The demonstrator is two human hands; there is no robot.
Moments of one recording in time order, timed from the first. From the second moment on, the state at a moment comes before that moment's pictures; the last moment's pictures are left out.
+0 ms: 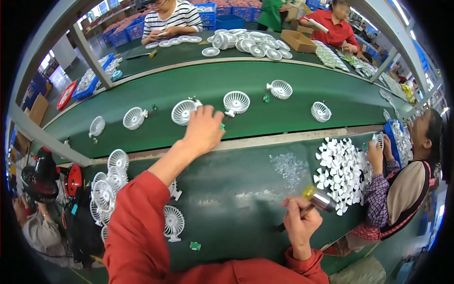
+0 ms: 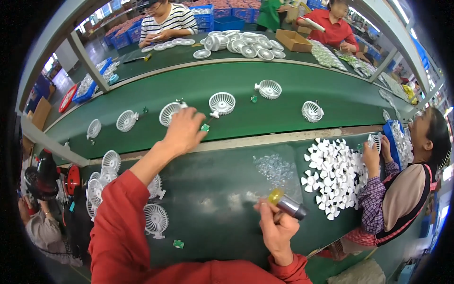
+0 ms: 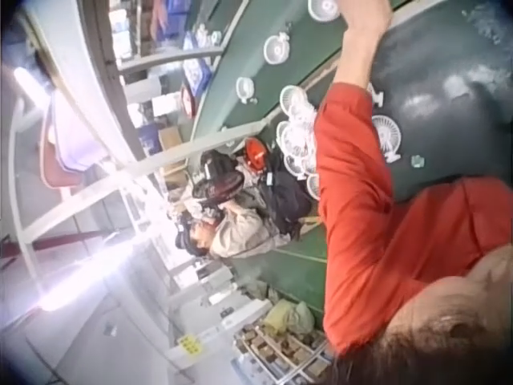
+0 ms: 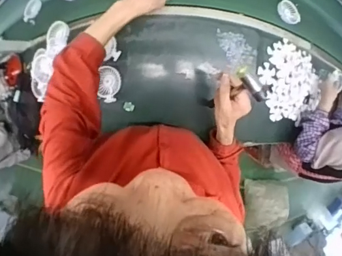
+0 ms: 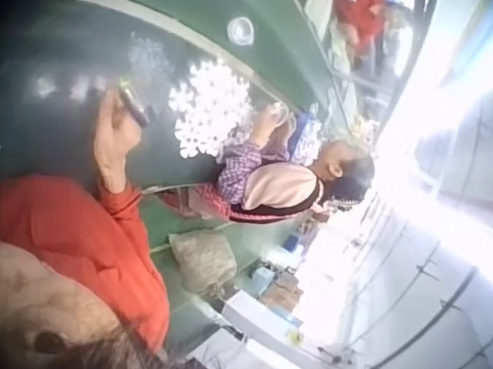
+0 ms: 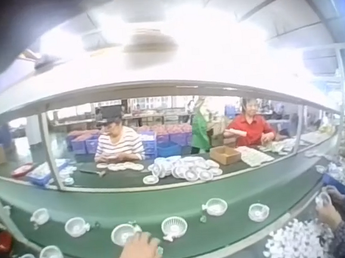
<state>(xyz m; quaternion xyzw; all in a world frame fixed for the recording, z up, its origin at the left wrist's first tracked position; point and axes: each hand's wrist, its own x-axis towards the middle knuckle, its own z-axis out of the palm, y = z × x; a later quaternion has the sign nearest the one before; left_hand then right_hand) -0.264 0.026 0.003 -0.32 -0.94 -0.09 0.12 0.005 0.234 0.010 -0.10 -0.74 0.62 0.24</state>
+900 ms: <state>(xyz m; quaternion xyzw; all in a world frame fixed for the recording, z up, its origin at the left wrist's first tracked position) -0.017 -0.007 -0.013 -0.33 -0.82 -0.42 -0.20 -0.050 0.215 -0.017 -0.08 -0.84 0.53 -0.07</state>
